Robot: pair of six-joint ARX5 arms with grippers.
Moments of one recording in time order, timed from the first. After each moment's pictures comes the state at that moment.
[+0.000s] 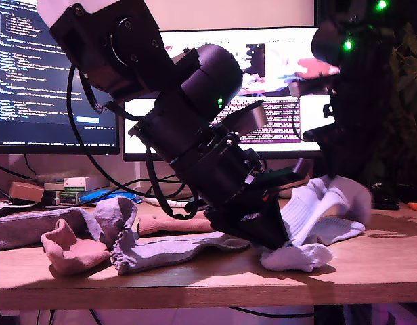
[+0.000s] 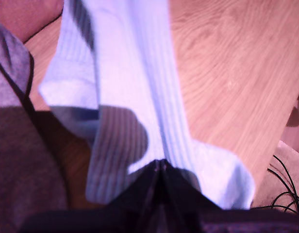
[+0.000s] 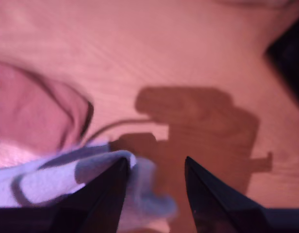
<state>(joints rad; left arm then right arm) -0.86 1.94 1.08 0.05 0.24 -0.13 0.24 1.81 1.41 -0.60 0.18 -0.29</state>
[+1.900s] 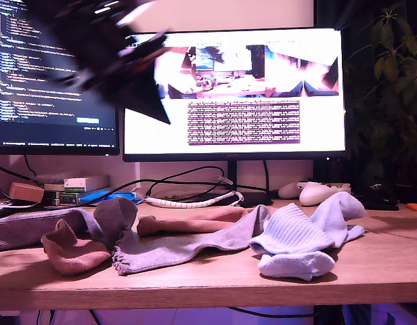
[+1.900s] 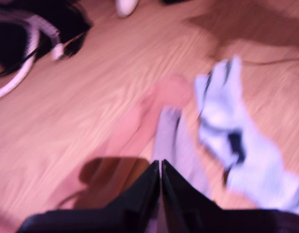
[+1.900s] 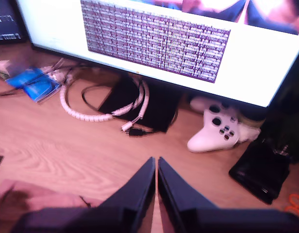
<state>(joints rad) -0.52 1.41 0.95 -0.20 0.24 0.10 0.24 1.24 1.22 -0.37 -0.05 -0.11</state>
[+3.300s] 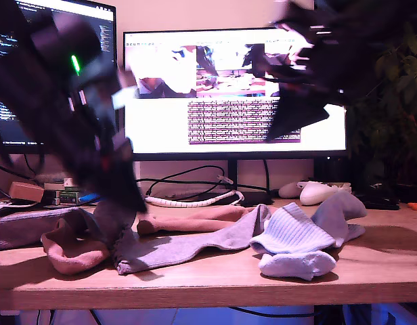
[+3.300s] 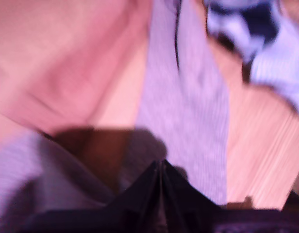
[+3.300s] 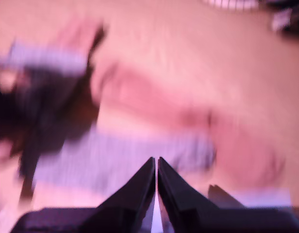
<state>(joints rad) -0.50 1.62 0.84 -0.14 0.31 0.25 0.44 1.56 1.11 -0.28 -0.29 -0.15</state>
